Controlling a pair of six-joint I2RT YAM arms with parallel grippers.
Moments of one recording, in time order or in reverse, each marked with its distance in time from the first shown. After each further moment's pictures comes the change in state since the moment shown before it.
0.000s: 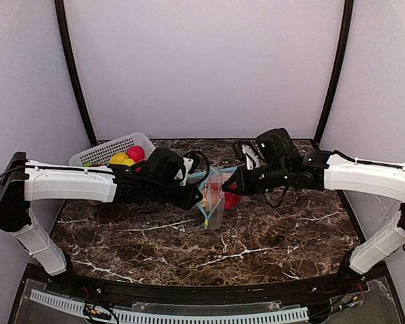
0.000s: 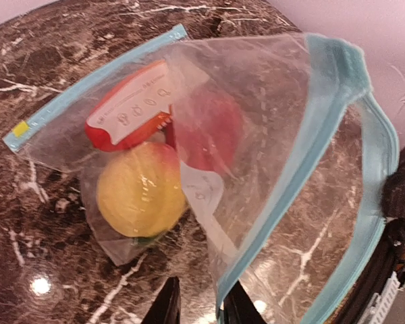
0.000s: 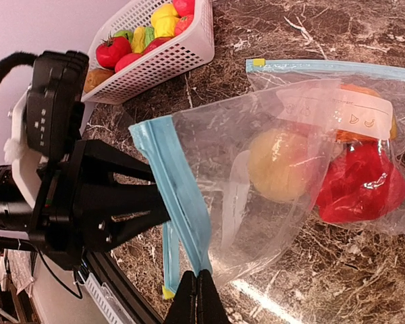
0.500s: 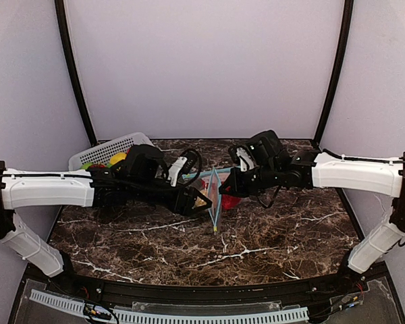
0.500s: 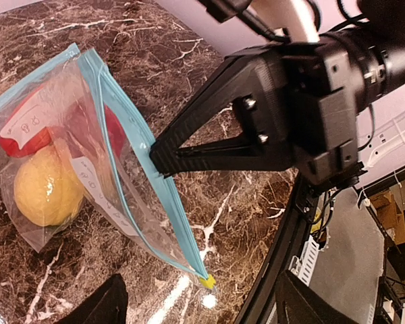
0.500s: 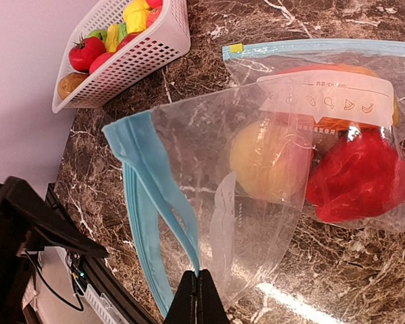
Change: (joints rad) left arm 0.012 -0.161 -0.122 0.121 0.375 -0.020; right arm 0.000 0.095 0.048 -0.016 0.024 0.068
